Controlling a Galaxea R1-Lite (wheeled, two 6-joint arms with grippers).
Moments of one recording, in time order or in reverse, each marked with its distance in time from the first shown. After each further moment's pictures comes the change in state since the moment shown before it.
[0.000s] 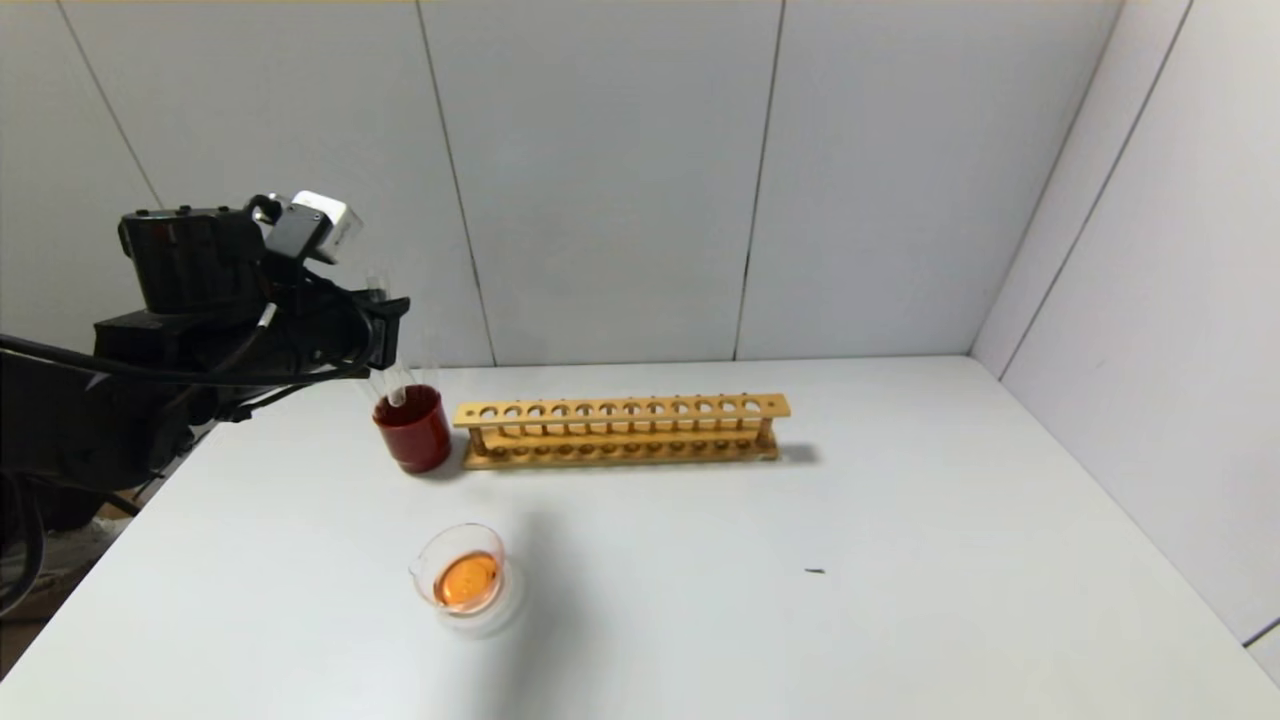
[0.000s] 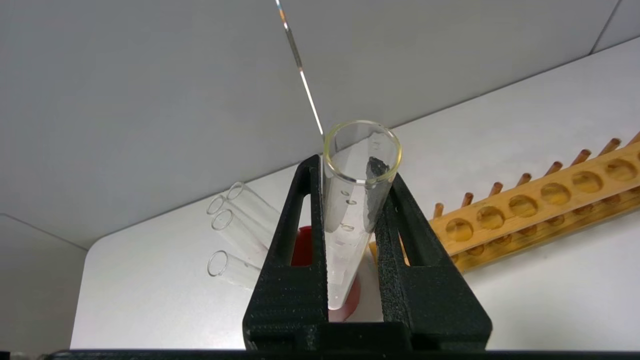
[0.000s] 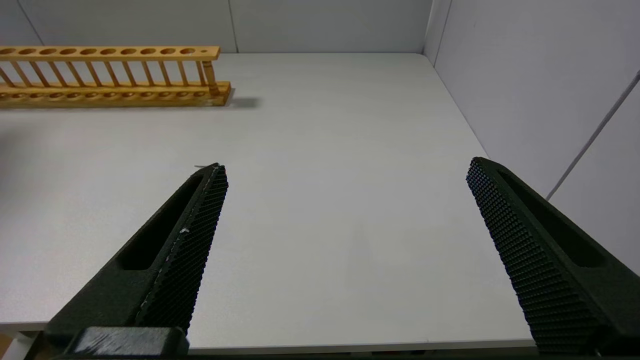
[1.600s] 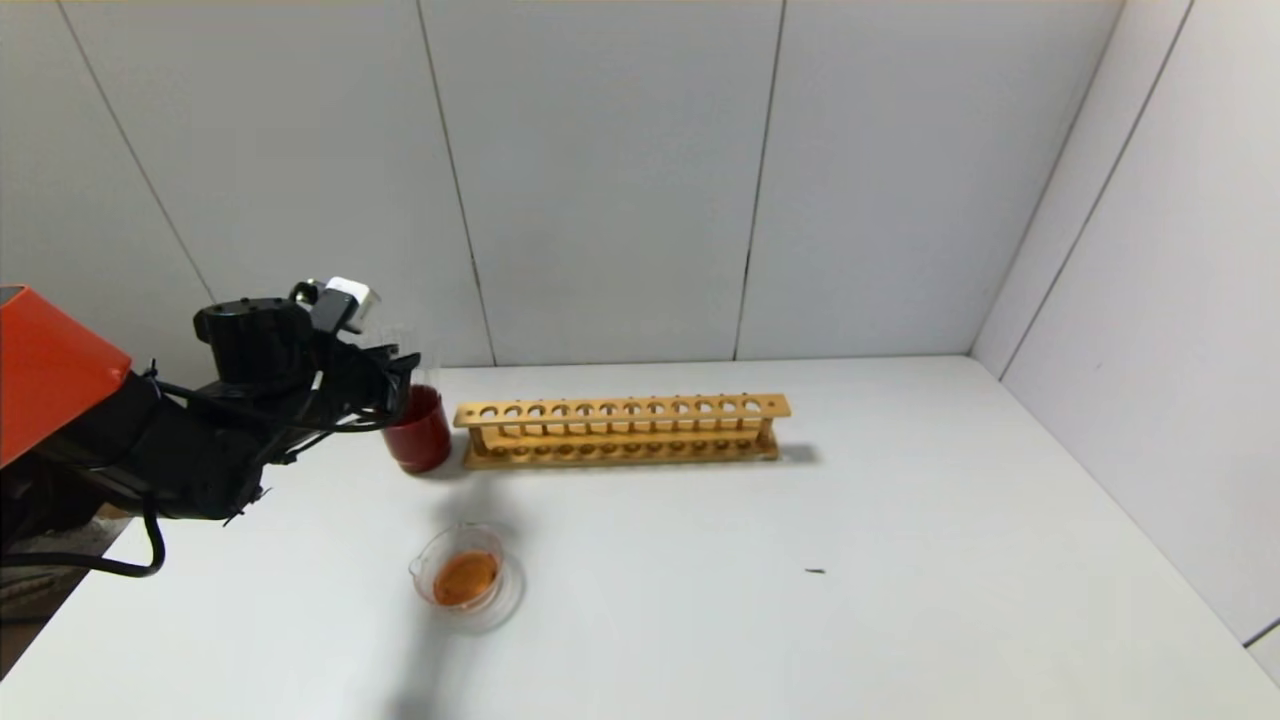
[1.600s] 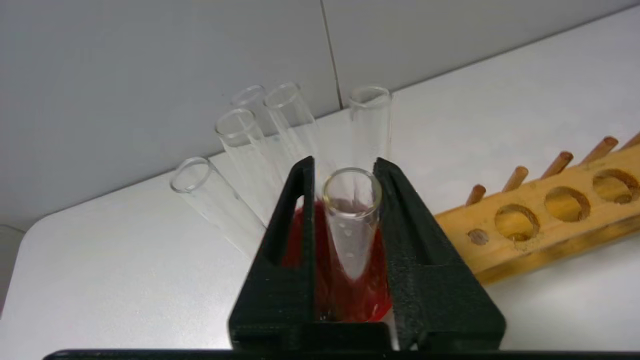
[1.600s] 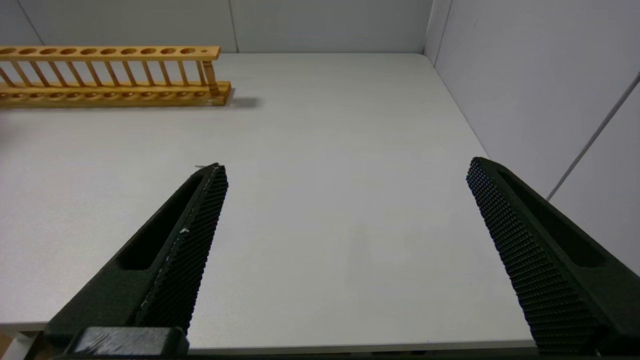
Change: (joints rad) left arm 0.097 0.297 0.034 -0.300 -0.104 -0.005; right arm 0.000 0.000 0.000 0.000 0.000 0.000
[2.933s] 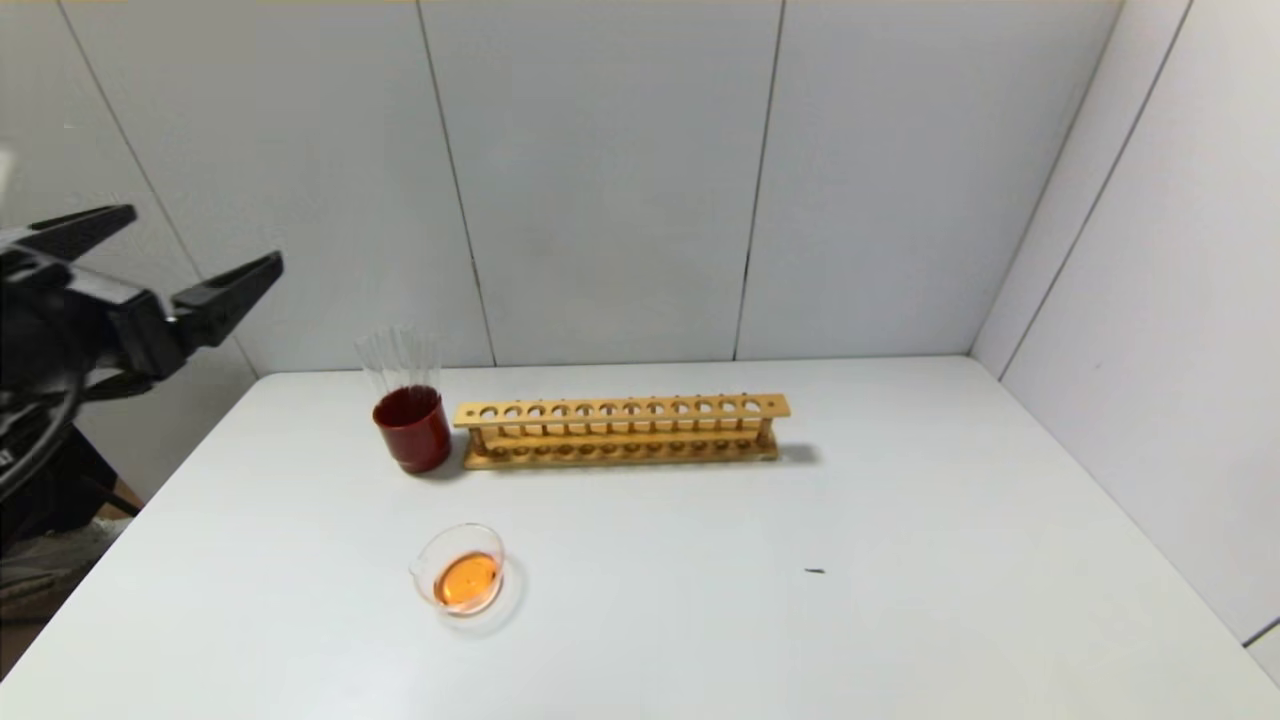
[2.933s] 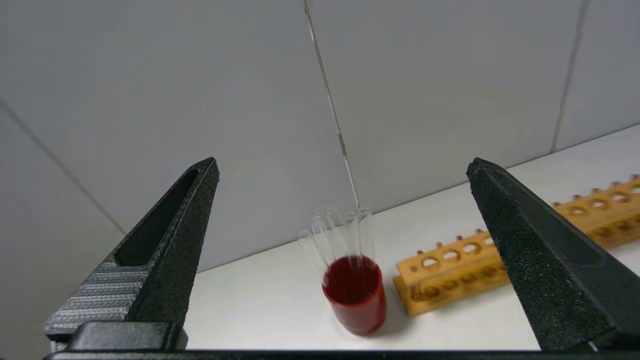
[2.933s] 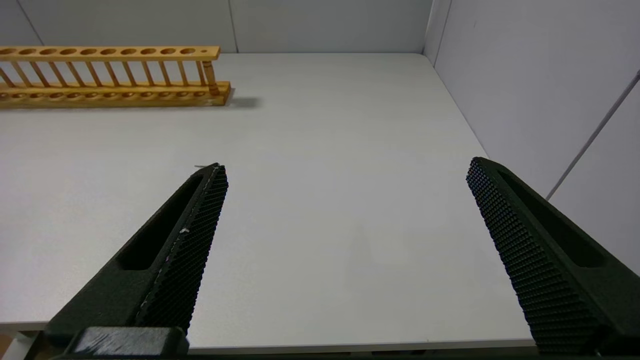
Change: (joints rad) left arm 0.010 -0.877 0.303 0.216 0.010 -0.001; right arm 0.000 0.000 0.000 0.000 0.000 0.000
